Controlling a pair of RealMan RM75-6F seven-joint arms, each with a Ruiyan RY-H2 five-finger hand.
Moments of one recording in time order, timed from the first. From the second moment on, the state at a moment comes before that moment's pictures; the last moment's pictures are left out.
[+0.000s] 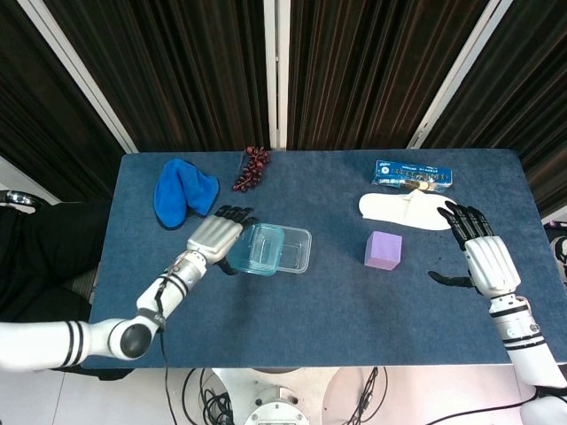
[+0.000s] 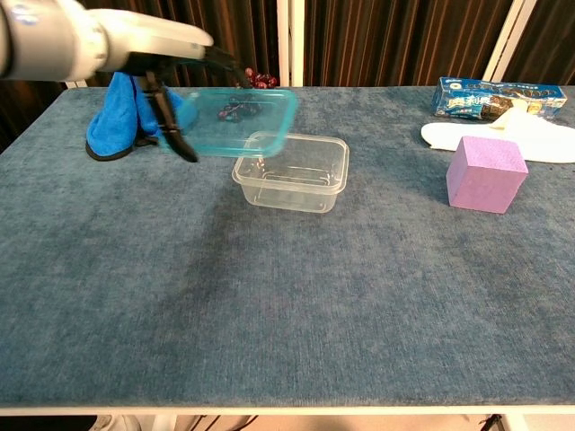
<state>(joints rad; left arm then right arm) -1.10 -1.31 -0.20 -1.77 0.55 0.79 0.58 0.34 -1.11 0.12 -1.58 -1.48 1.31 0.18</state>
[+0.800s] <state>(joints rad) -1.41 -1.53 -0.11 -1.50 0.23 0.75 0.67 0.31 -1.11 0.11 -1.59 -1.48 1.32 0.17</state>
